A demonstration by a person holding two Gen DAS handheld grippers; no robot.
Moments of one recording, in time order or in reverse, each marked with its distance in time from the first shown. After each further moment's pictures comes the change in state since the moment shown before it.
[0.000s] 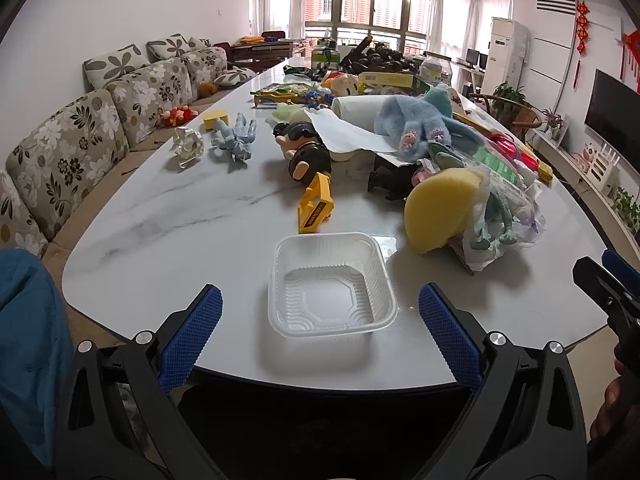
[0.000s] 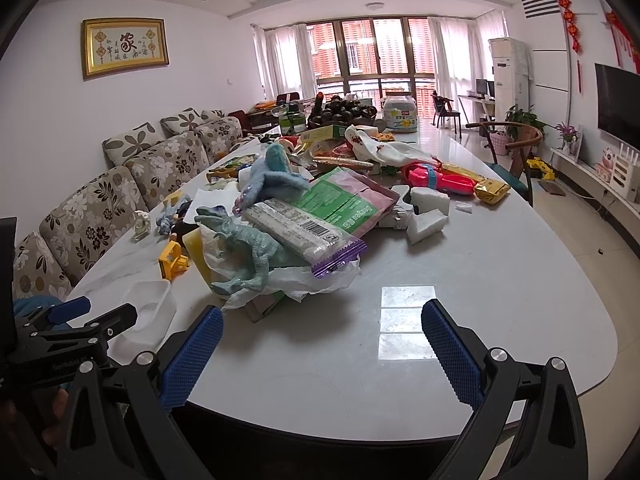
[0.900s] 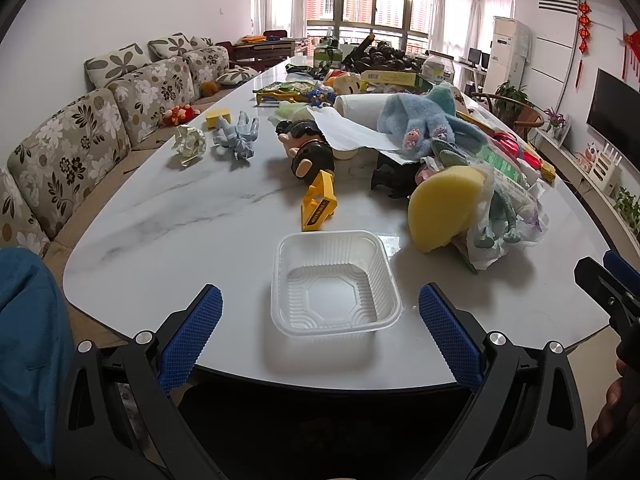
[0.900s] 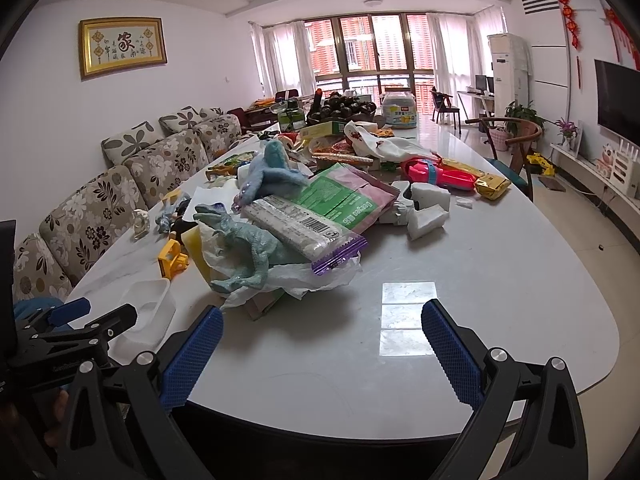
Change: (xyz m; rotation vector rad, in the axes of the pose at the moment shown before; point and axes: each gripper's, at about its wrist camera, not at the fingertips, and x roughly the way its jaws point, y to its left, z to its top) left arm 0.001 0.000 -0.002 0.000 0.002 0.008; right arm 0.003 -0.001 0.001 0.009 0.015 0.003
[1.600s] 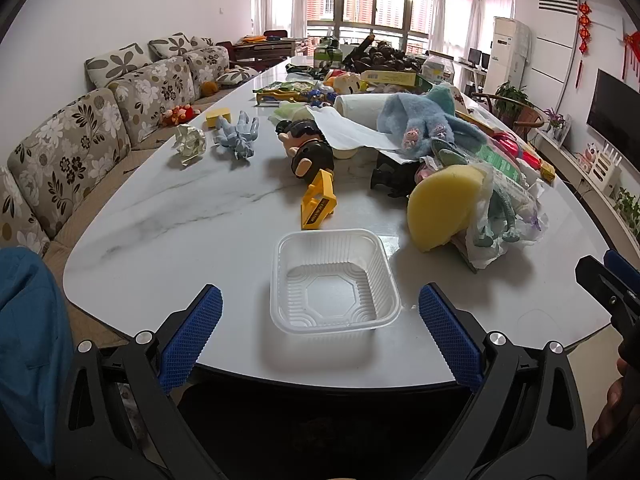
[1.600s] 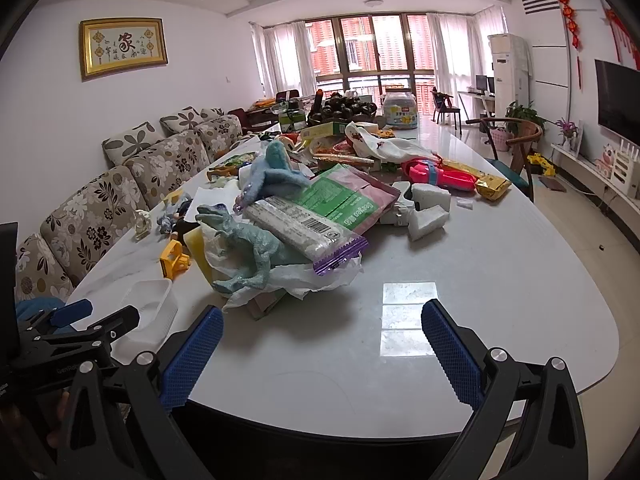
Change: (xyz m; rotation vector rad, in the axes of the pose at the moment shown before) left arm 0.000 -0.001 -0.001 0.001 -0.002 0.002; right arm -0.002 0.001 -0.001 0.001 -0.002 0.004
